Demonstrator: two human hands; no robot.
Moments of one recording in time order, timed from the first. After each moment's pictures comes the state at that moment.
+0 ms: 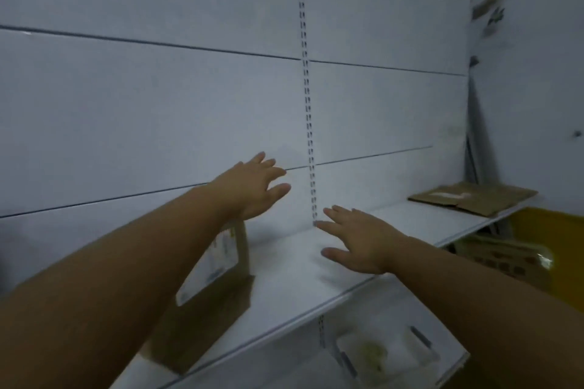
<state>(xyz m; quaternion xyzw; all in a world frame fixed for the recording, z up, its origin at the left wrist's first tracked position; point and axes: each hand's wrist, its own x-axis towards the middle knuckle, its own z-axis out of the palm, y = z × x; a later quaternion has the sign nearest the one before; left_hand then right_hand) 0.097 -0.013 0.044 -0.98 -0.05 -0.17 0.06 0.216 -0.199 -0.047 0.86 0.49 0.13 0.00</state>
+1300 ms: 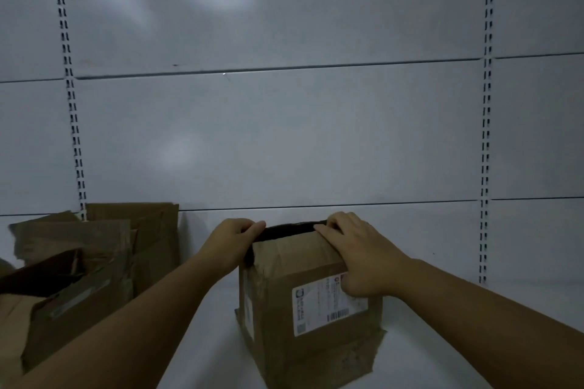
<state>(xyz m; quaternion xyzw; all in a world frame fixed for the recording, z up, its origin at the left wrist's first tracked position) -0.031 0.136 -0.008 -0.82 -0.37 -0.38 -0.23 0.179 0.017 -0.019 0.64 0.73 0.22 -0.11</state>
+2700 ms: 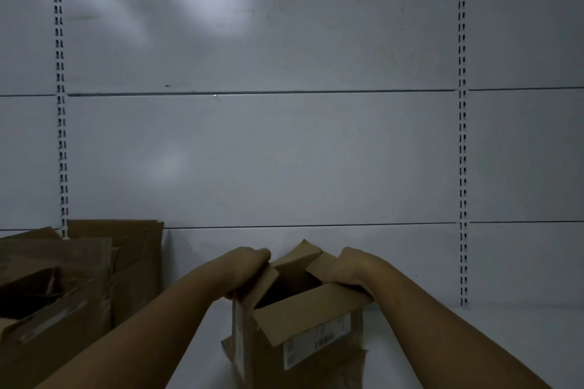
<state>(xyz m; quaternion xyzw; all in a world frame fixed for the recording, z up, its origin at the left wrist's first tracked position) 0.003 0.122 0.004 -0.82 -0.46 -0.19 -0.29 0.196 0.036 -0.001 0.83 0.48 -0.17 -0.23</state>
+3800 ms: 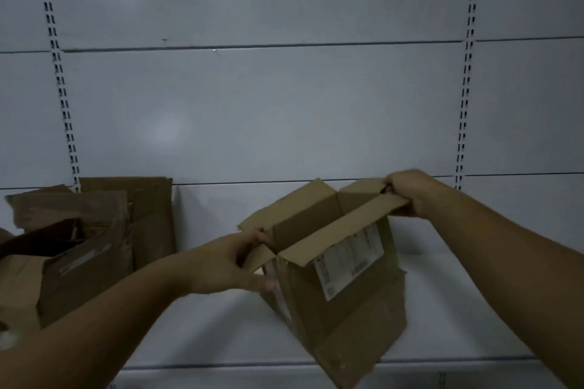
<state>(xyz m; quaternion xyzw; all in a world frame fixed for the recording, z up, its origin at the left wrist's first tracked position) -0.073 0.062 -0.014 -0.91 -0.22 -0.11 -0.33 0.234 -0.024 0.036 0.72 0.29 -0.24 -0.58</state>
